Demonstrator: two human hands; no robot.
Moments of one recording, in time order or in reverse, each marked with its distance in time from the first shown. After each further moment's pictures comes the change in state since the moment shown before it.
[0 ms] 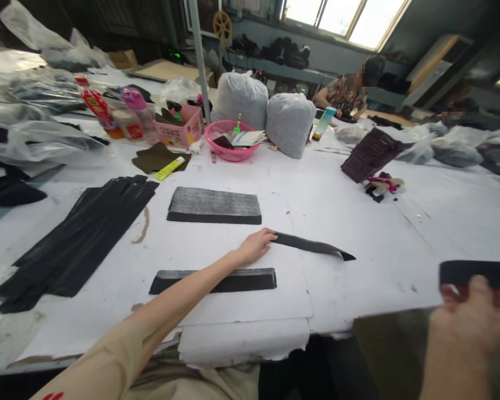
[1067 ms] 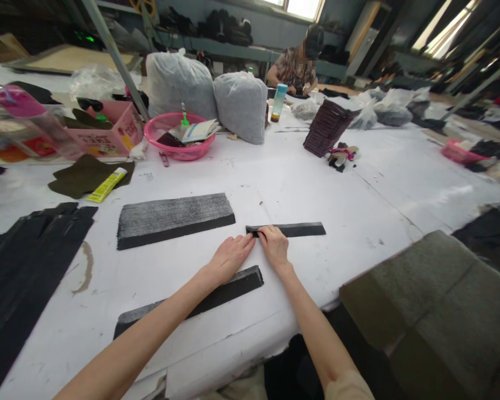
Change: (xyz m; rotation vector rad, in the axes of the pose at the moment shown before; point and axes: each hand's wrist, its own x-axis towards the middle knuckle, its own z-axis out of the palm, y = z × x) left_hand -0.015 0.018 -0.012 0.521 -0.202 0.201; right_hand -0.236 0.054 0.105 -0.597 -1.142 -0.512
